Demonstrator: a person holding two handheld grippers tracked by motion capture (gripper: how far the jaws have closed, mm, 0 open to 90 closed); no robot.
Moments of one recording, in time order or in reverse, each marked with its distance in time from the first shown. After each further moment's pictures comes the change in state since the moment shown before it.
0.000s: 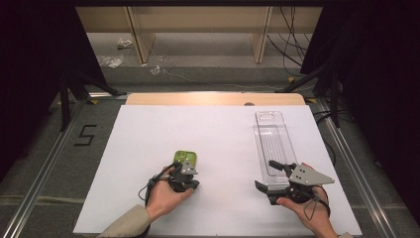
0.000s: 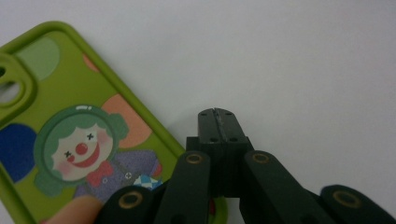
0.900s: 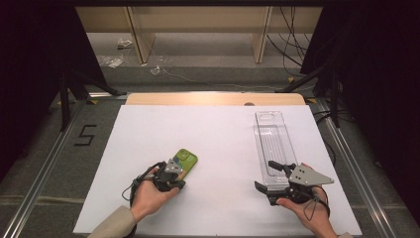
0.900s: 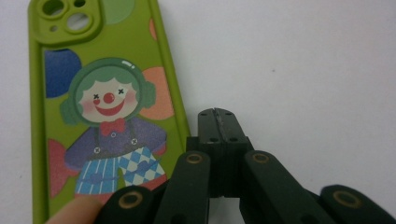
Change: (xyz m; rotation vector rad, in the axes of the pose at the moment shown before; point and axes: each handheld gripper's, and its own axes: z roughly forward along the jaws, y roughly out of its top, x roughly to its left) left arm 0.023 -0.022 -0.019 0.019 0.019 -0.051; right arm 0.001 -0.001 0.000 0.002 0.005 0.002
